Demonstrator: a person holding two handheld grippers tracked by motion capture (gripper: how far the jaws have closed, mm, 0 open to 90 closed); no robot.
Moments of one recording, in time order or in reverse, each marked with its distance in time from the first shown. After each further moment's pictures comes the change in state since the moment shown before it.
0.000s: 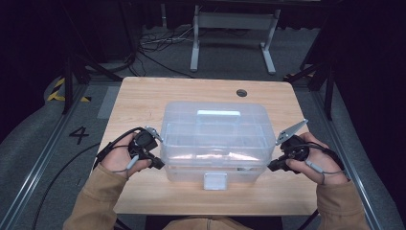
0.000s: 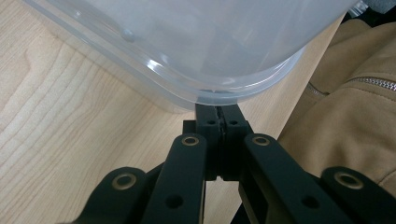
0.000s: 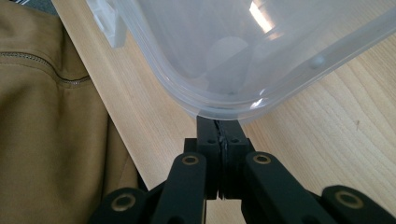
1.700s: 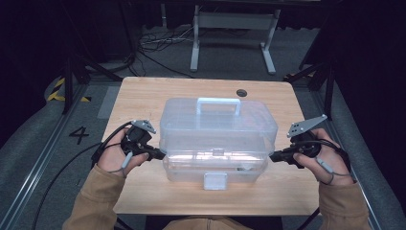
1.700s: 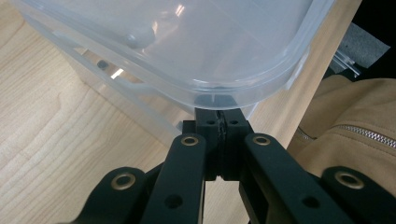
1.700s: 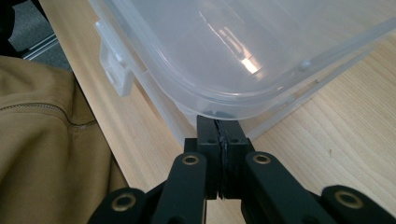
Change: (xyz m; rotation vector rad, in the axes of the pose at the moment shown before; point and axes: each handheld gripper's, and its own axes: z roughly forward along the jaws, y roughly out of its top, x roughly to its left) left arm -0.002 -0.003 -0.021 -0.207 0.016 -0.028; right arm 0.001 -0.003 -0.025 -0.200 -0.030 0.030
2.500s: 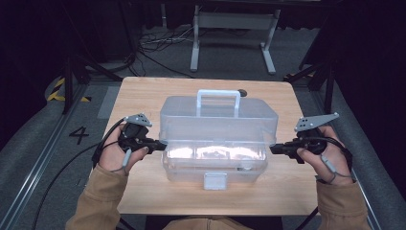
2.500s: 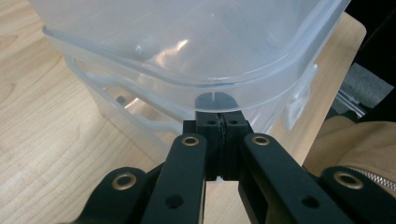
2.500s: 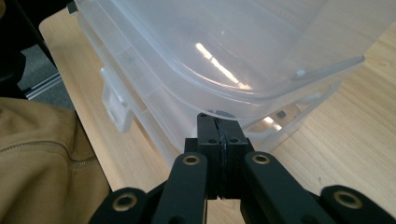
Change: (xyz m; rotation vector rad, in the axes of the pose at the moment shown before) left arm 0.001 0.003 -0.009 -0.154 0.038 -0.025; right arm -0.002 0.002 -0.011 -0.153 -0.021 0.028
